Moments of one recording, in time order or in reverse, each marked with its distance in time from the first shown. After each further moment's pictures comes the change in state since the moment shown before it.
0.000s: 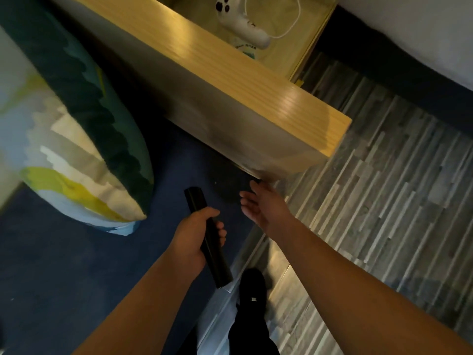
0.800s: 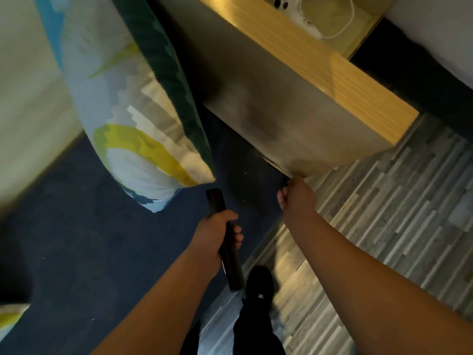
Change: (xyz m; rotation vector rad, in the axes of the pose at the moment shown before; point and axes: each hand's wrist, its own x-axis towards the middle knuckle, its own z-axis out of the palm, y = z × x) left_hand -0.010 -0.019 -0.040 -0.054 -0.013 0.013; right_hand 0.006 0.007 0.019 0.192 0.336 -0.162
